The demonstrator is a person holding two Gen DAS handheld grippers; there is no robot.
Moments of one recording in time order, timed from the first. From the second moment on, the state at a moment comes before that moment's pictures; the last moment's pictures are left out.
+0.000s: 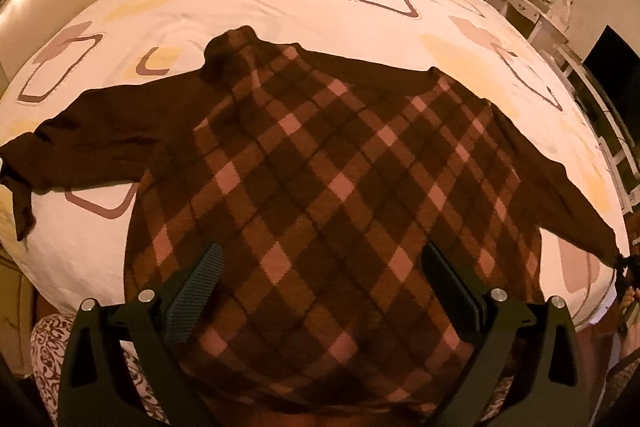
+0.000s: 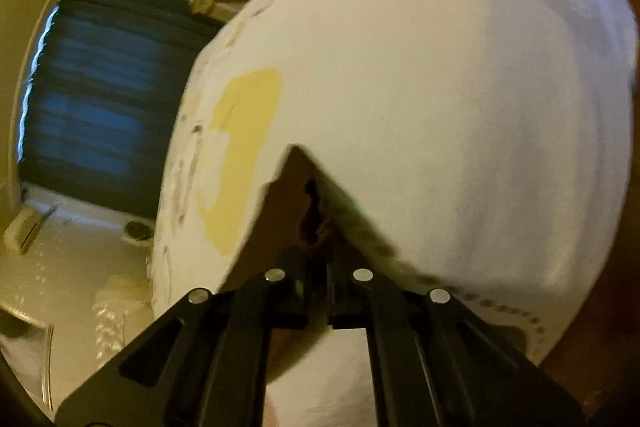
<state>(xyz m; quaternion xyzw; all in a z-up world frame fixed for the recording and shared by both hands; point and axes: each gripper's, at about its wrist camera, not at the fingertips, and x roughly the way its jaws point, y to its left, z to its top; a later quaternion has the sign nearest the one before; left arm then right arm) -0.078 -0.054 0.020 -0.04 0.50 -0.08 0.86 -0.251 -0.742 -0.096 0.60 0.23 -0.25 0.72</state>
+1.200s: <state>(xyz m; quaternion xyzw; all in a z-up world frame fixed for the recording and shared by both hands) -0.078 0.104 0.027 -0.08 0.48 -0.03 0.87 -0.010 -0.270 0.065 0.35 0.34 0.16 0.85</state>
